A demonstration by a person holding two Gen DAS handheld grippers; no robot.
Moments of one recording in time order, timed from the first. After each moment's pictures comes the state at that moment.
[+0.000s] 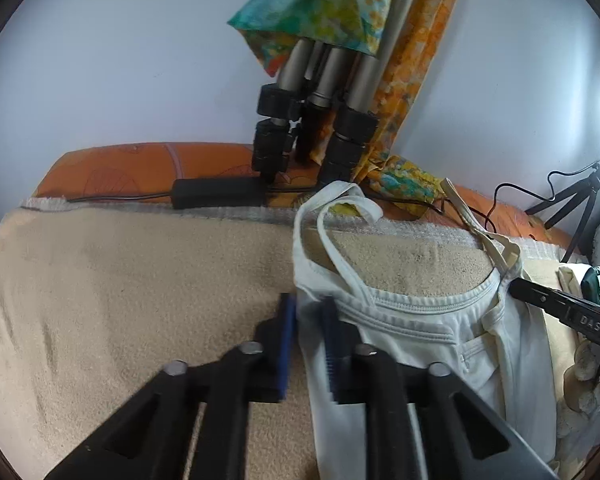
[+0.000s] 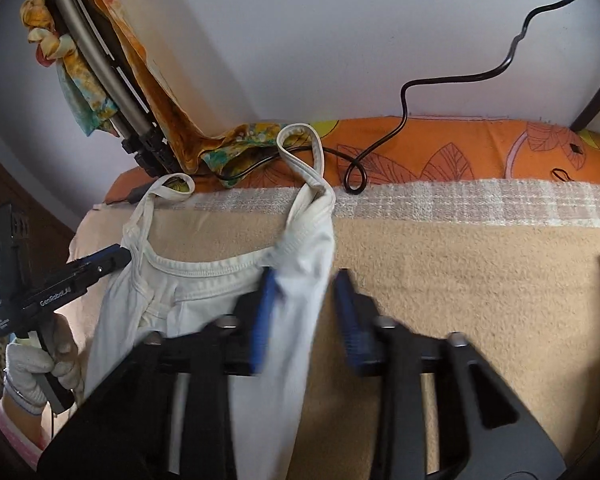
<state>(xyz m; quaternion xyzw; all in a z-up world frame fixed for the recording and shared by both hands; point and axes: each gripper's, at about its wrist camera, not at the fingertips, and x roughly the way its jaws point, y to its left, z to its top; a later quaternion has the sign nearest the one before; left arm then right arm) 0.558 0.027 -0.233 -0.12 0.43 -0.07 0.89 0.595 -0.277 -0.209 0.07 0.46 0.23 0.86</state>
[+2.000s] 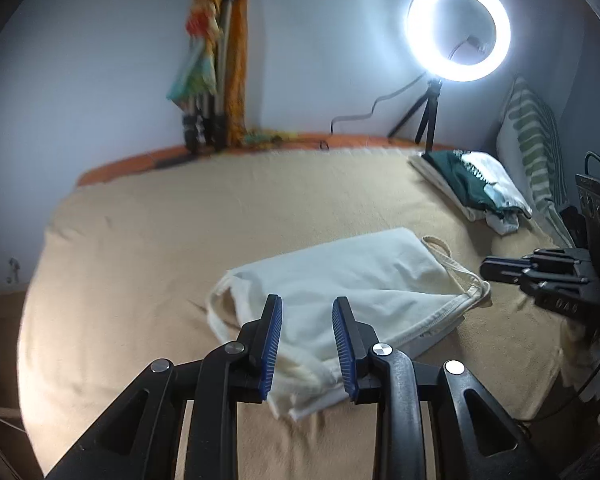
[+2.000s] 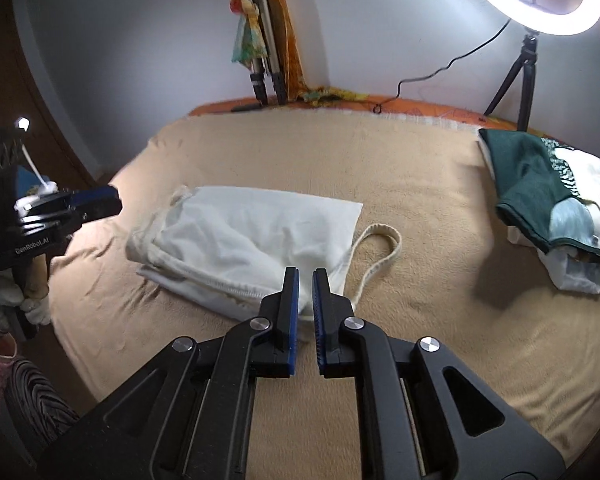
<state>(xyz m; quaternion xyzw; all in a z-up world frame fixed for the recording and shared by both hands) 0.306 -0.024 -0.154 -0.02 0.41 -0.18 0.90 0.315 -0.300 -0.143 -0.04 0.44 0.22 0.87</state>
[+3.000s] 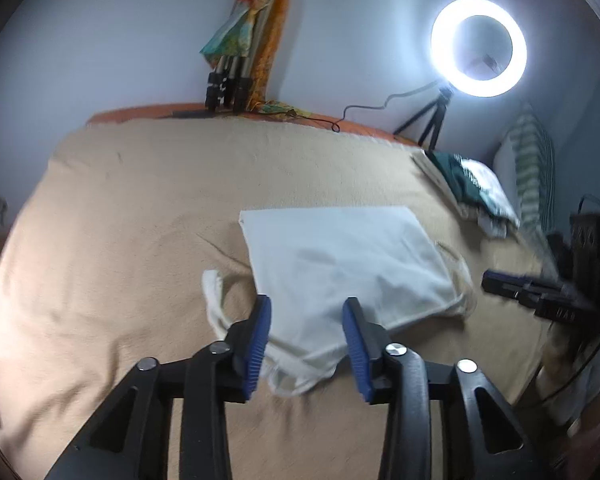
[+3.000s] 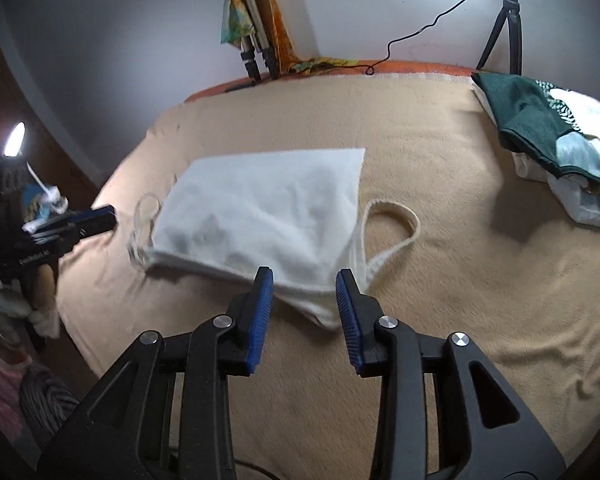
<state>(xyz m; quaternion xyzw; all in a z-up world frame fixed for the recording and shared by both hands) 0.268 0.016 -0.178 -0.12 0.42 -0.18 0.88 0.286 -0.317 -0.159 0.05 0.45 0.23 0.86</state>
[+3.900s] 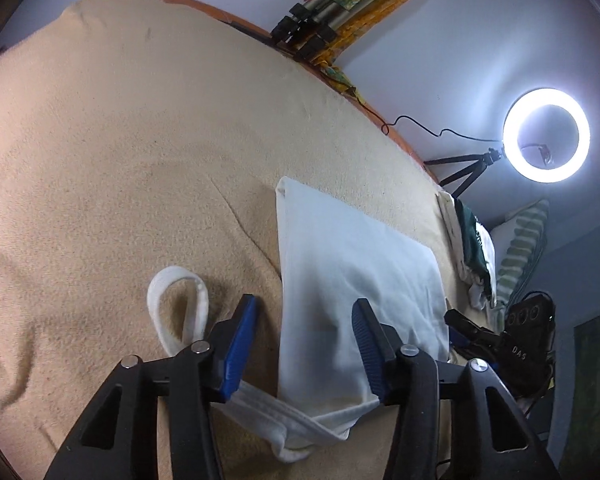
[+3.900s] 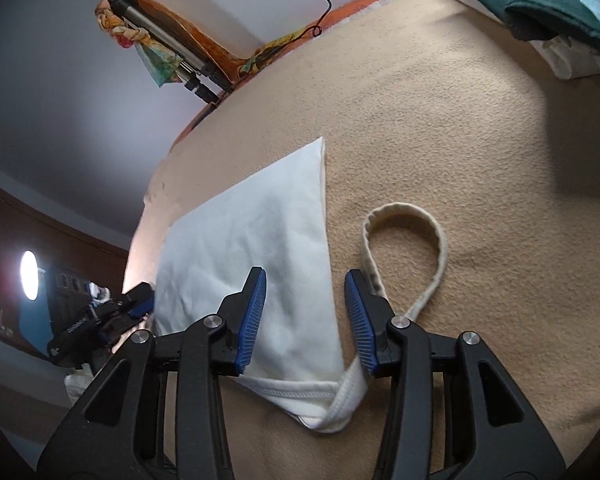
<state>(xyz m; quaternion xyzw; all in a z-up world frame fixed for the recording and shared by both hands) 0.323 0.045 -0.246 -0.32 0.47 -0.18 0.81 0.360 -0.345 -0.226 0.25 0.49 0.23 0.80</state>
